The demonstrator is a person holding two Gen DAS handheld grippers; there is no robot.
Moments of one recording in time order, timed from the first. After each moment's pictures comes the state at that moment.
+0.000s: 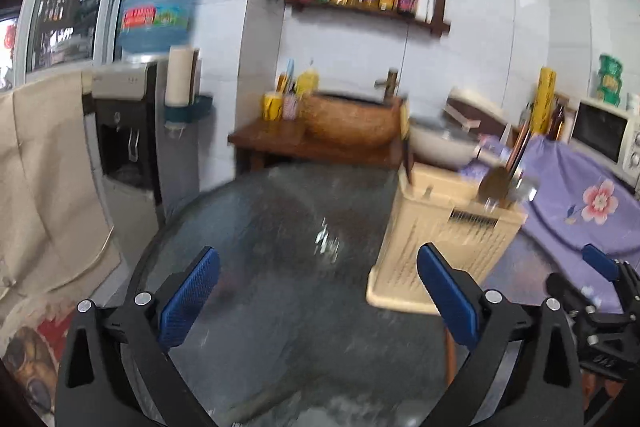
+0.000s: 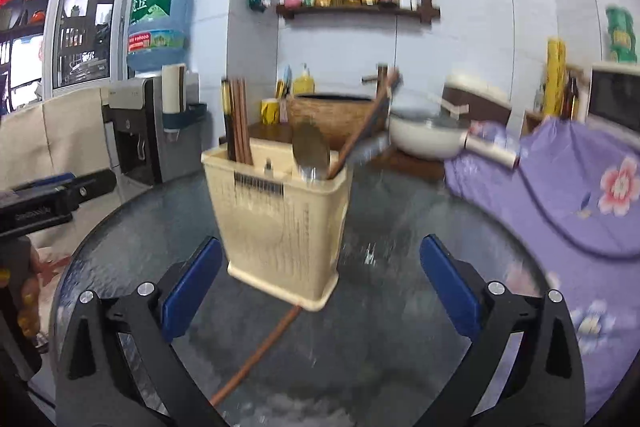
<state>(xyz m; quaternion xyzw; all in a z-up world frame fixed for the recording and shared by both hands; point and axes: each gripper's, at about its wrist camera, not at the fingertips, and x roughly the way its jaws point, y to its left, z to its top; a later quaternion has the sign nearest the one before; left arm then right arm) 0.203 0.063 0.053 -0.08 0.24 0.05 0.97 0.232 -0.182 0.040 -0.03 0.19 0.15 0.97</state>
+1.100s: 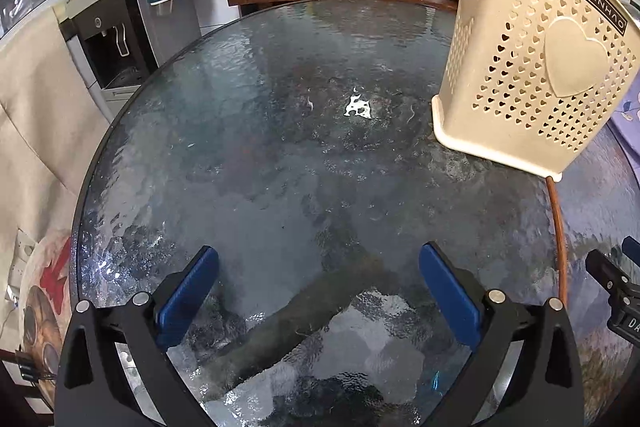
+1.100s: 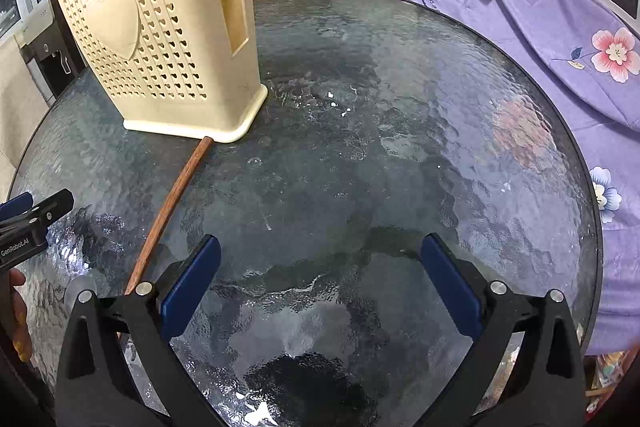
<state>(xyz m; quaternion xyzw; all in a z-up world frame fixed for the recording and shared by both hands) 0.263 0.064 -0.054 -0.03 0.45 0.08 0.89 0.291 -0.196 -0.070 -0.01 0.45 0.04 0.89</state>
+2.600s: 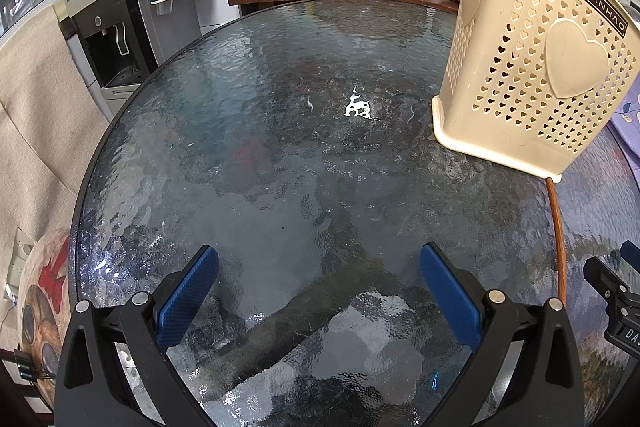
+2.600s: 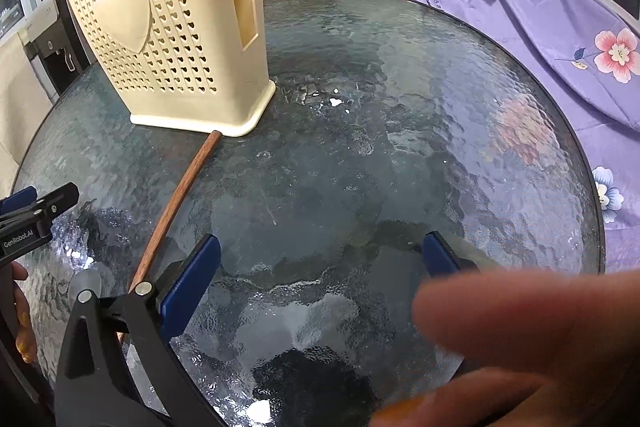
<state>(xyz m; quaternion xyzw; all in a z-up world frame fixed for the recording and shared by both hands) 0.262 0.063 -0.054 -0.04 0.45 0.08 0.89 0.283 -0.187 -0.062 -0.02 0.45 0.05 0.89</state>
